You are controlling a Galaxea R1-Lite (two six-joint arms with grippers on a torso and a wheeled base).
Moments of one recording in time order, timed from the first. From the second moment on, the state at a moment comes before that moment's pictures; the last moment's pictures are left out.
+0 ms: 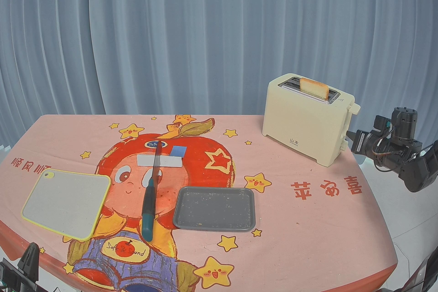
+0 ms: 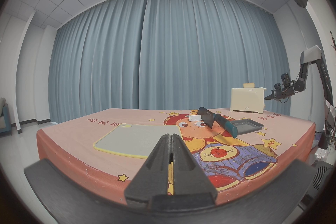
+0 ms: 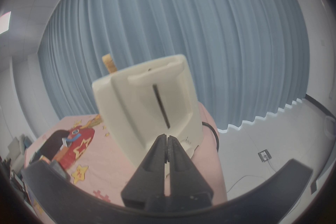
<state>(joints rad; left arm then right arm) 0.00 0.02 -0.02 0.00 -0.01 0.01 0.08 1.88 -0.65 -0.88 0.12 0.25</state>
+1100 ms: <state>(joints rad) 0.00 0.02 -0.02 0.00 -0.01 0.01 0.16 1.85 -0.63 -0.87 0.12 0.31</state>
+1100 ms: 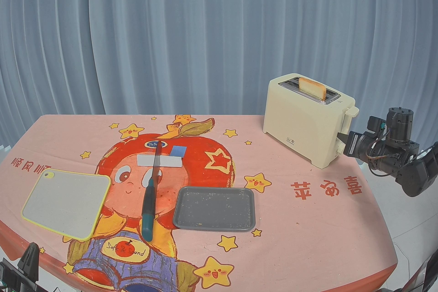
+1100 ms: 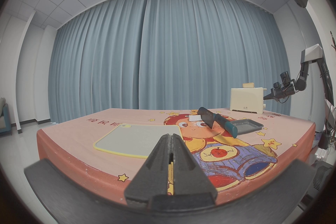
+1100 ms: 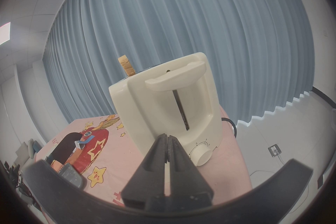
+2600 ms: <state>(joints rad) 0.00 0.02 -0.02 0.00 -0.01 0.01 0.15 1.86 -0.64 -0.63 0.11 0.31</state>
